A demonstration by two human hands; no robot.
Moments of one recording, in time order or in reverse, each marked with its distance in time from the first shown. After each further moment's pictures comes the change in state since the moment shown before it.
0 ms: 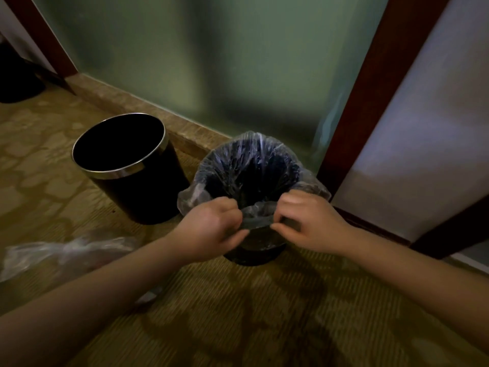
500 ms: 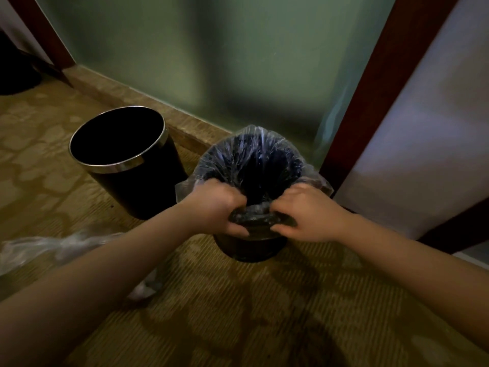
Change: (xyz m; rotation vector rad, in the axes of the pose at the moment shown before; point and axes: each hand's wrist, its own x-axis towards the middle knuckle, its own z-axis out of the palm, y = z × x) left_hand 0.035 -0.018 -0.005 0.318 -0.413 -0.075; right_hand 0.015 0.015 0.006 -0.266 -0.232 -0.059
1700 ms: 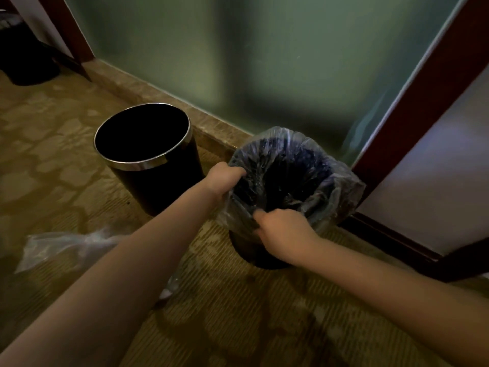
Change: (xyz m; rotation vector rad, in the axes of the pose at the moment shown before) left_hand 0.027 -0.060 0.016 -1.419 0.125 -1.032; right_hand 0.073 -0.081 0.015 0.037 -0.217 0.341
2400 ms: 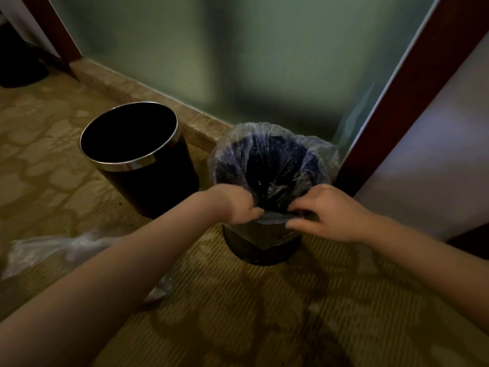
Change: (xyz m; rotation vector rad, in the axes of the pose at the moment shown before) left_hand -0.047 0.011 0.029 1.354 -0.434 0.450; right_hand -0.032 0.105 -0.007 0.138 0.169 -0.261
